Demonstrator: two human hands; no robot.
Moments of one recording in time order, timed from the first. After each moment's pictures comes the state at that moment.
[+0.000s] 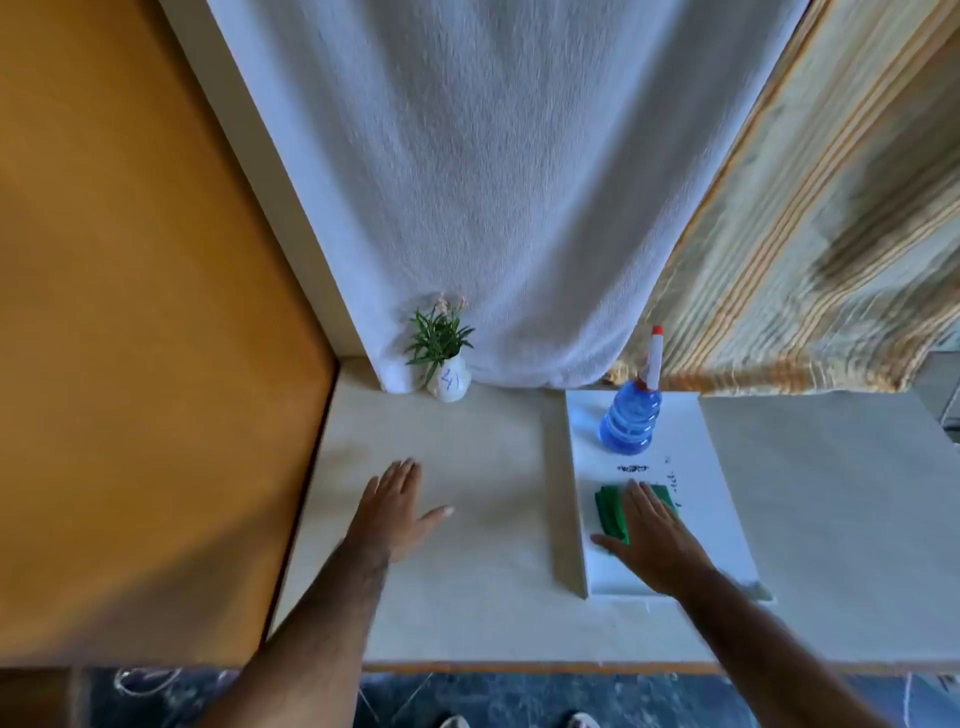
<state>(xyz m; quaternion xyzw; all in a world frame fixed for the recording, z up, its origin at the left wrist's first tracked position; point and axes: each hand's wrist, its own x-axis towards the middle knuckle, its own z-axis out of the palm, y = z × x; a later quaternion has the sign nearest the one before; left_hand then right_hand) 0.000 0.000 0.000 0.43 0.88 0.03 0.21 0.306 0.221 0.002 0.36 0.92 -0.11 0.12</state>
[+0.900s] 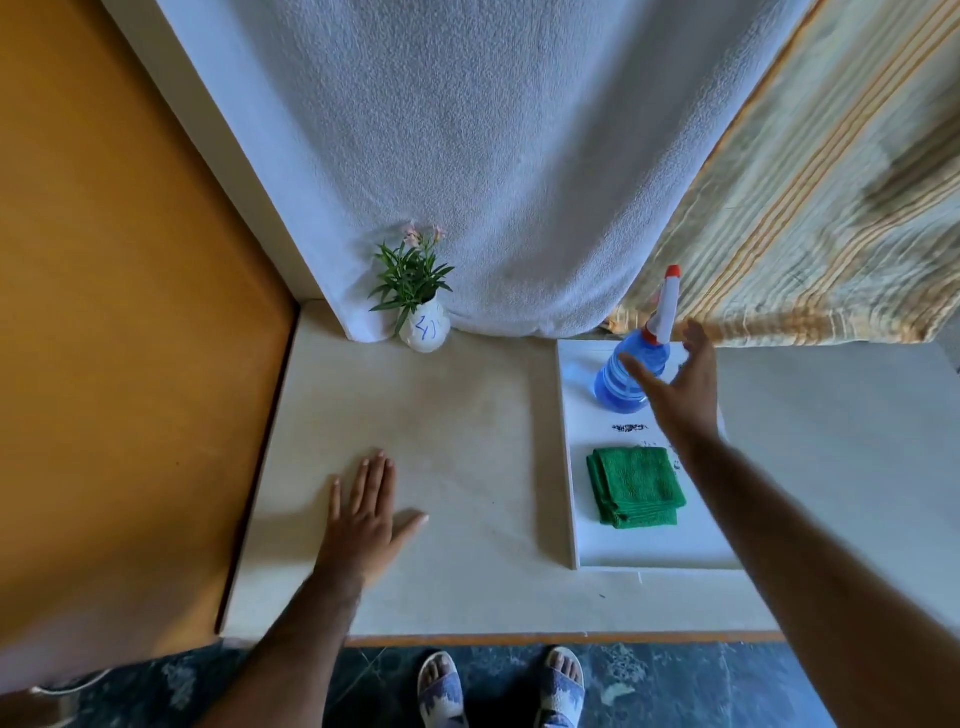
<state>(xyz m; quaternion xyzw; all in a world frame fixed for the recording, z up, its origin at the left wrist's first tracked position) 0.023 -0.036 -0.088 0.44 0.88 -0.02 0.19 0.246 0.327 0.020 0.50 0.72 -0.37 -0.29</state>
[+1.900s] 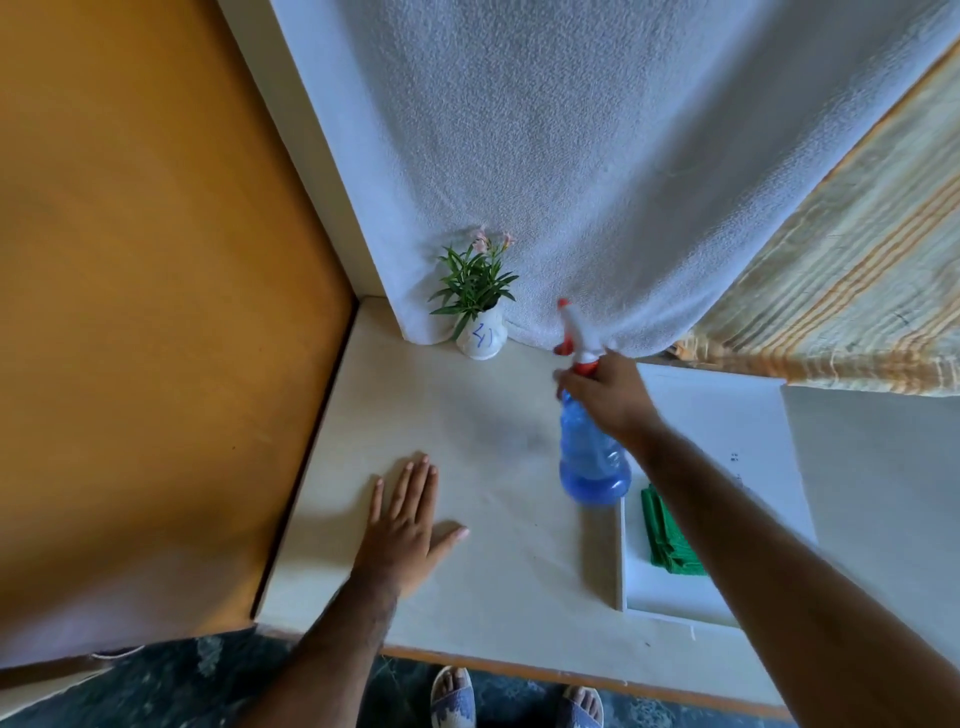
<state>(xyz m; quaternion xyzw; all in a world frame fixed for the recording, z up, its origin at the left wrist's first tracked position) 0.024 -0.041 -0.093 0.45 0.88 -0.02 0.17 0.116 0.267 0.037 0.33 0.77 -0.51 -0.17</state>
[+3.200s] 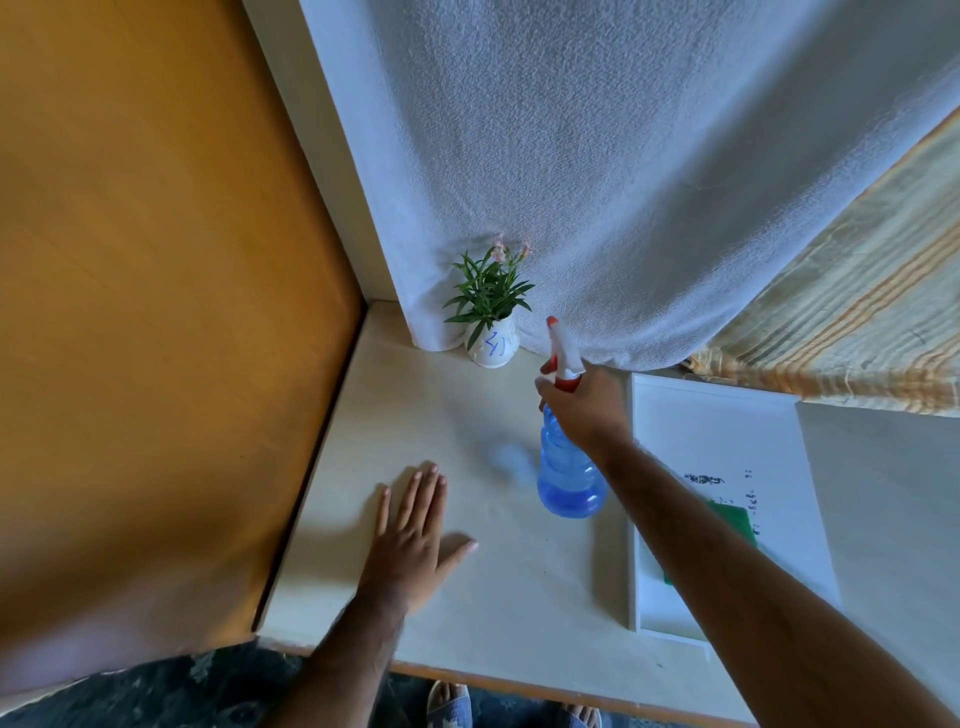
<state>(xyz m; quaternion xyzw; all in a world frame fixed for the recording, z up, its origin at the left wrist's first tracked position) 0.026 -0.043 -0.088 0.47 0.88 0.01 0.11 0.077 0.236 0.026 0.41 0.76 -0.48 -0.17</state>
